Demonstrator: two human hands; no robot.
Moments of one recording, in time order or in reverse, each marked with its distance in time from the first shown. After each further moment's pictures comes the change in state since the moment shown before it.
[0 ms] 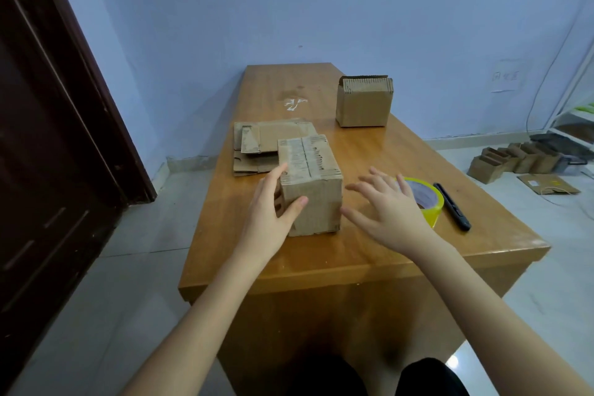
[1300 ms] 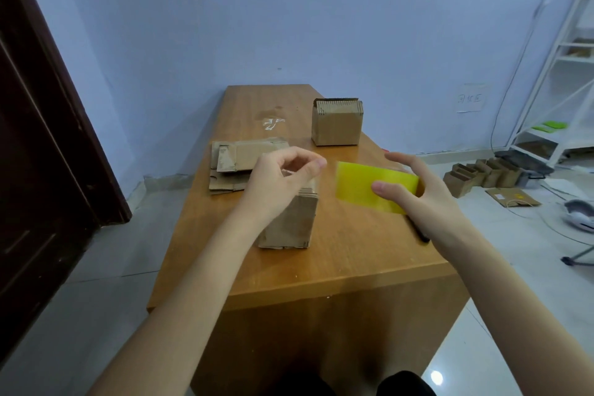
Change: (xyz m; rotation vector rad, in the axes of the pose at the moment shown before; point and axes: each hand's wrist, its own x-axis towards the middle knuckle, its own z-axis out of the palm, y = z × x) left_hand 0.030 0.102 0.002 -0.128 -0.100 0.162; right_hand -0.034 -0.003 -0.111 0.898 0.180 0.364
